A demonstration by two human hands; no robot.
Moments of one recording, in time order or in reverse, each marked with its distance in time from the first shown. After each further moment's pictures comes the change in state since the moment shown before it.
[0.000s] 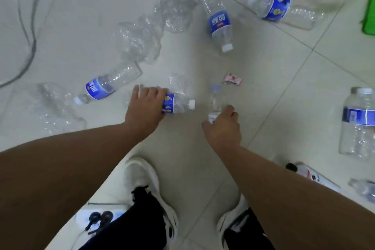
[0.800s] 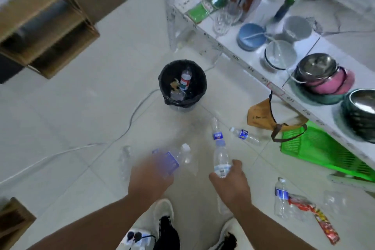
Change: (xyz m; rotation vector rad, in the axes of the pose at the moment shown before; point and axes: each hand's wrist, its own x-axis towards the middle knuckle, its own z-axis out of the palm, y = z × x) left_hand -0.236 -0.071 -0.424 -0.393 0.064 -0.443; right_hand -0.317 -0.227 -0.339 0.121 -0.024 -0.107
